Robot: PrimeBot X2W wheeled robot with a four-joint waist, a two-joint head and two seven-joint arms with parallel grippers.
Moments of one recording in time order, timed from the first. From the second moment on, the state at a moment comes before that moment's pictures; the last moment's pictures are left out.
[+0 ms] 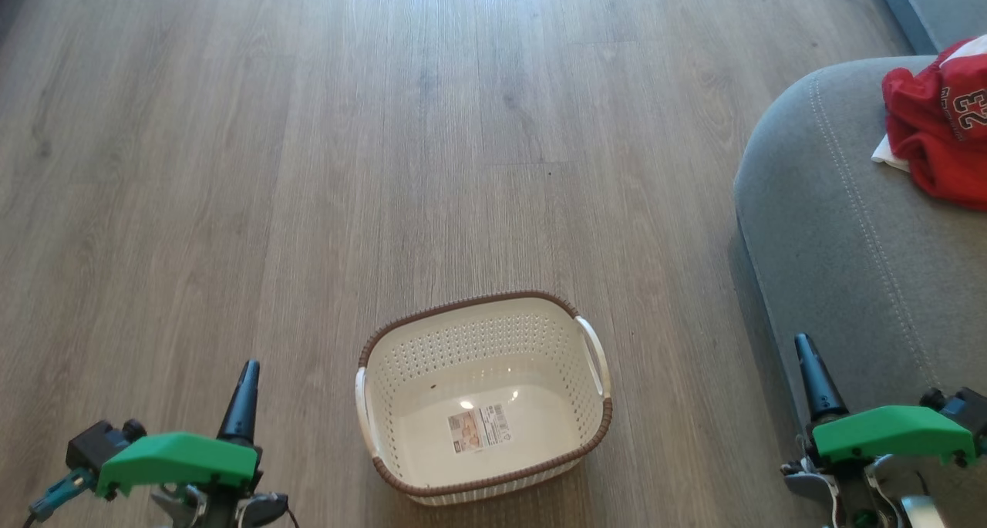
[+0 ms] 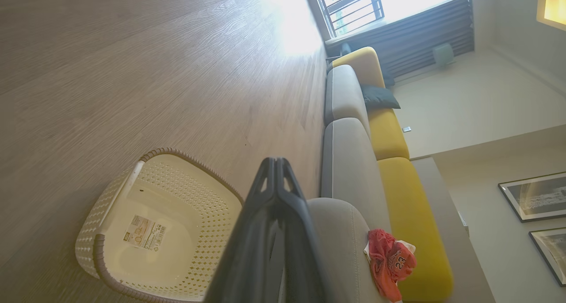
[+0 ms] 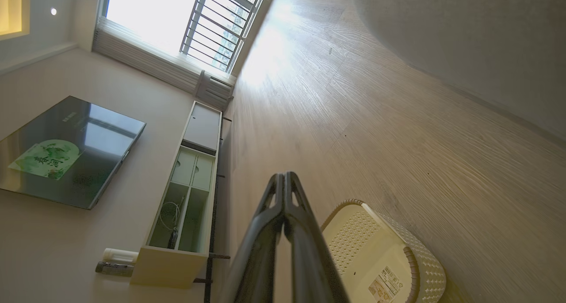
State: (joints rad) left arm -0.04 0.05 0.03 0.35 -1.18 -0.08 0.00; right arm -0.03 -0.05 -0.09 0.34 1.11 0.13 -0.01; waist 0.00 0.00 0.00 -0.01
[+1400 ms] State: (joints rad) left arm -0.06 0.04 0.08 0.28 -1.60 -0.12 0.11; right arm -0.05 -0.05 -0.13 0.28 1.60 0.13 0.11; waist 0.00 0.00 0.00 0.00
